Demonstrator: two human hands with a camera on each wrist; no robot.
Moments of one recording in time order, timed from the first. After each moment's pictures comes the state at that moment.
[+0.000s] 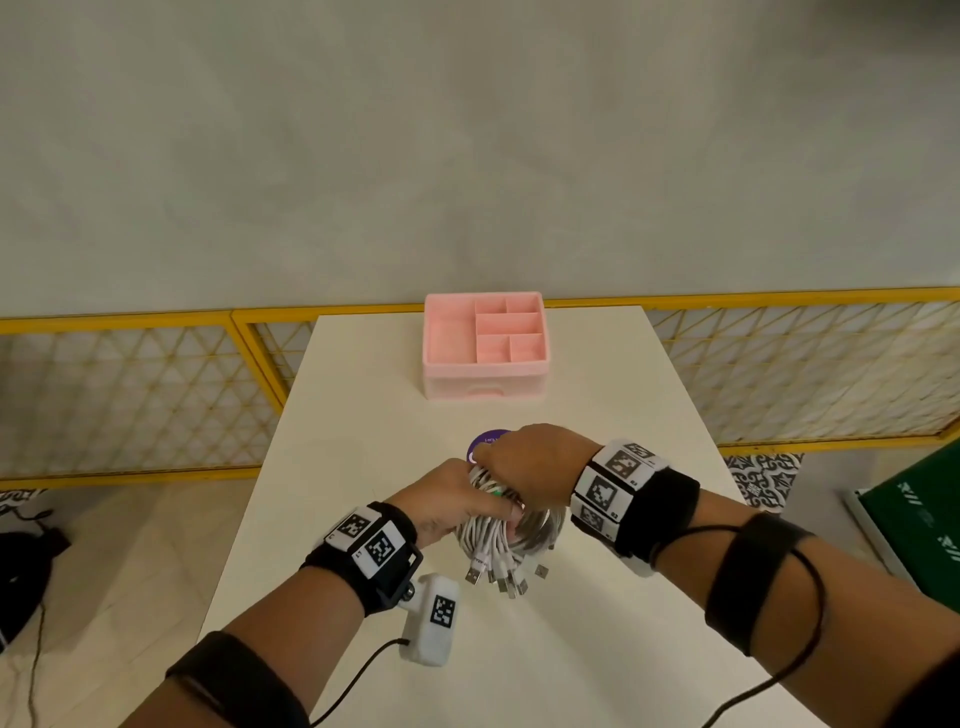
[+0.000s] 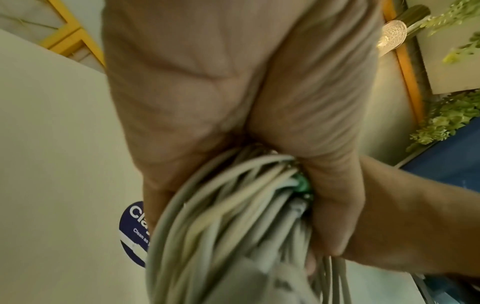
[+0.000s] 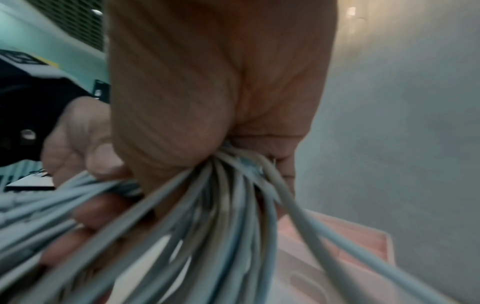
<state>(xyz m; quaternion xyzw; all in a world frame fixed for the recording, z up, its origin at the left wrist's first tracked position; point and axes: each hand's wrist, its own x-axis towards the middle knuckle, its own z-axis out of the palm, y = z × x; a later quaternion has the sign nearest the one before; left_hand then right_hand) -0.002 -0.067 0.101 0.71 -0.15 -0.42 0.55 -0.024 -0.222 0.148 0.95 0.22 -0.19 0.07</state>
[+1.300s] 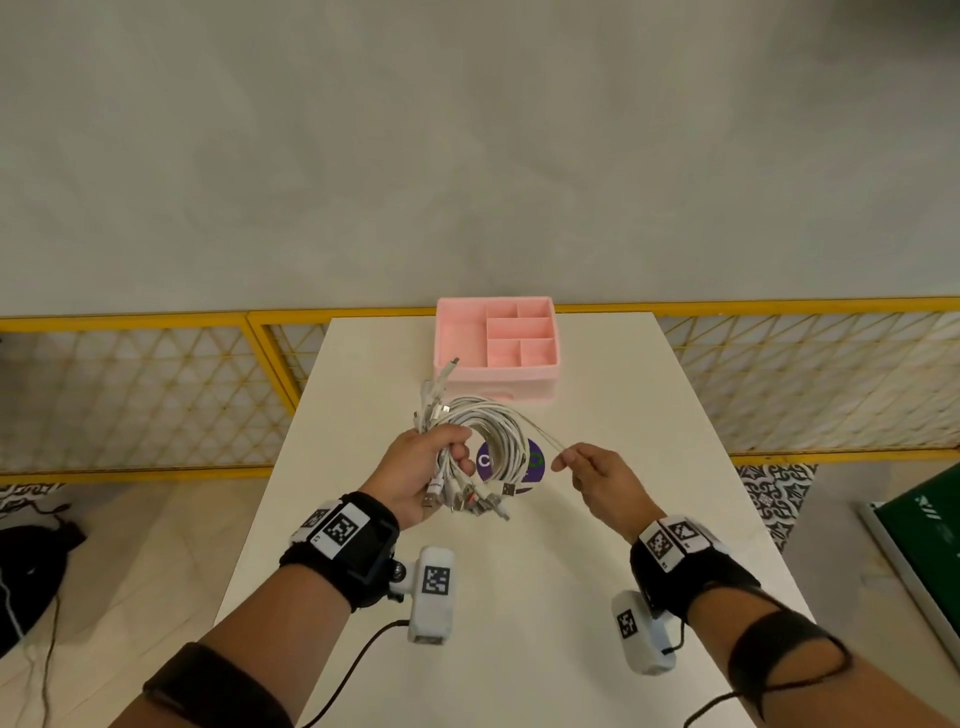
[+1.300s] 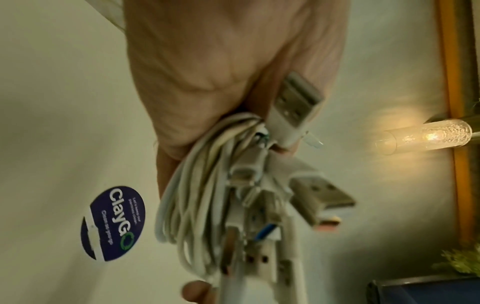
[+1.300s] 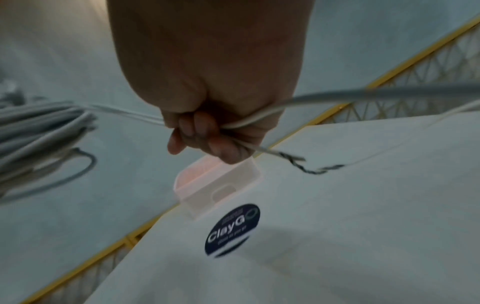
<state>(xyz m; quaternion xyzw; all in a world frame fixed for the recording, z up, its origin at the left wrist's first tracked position) 0.019 -0.048 0.119 0.58 0.08 -0.32 0.75 -0.056 -0.289 0.050 0.81 -0.13 0.01 -0.57</state>
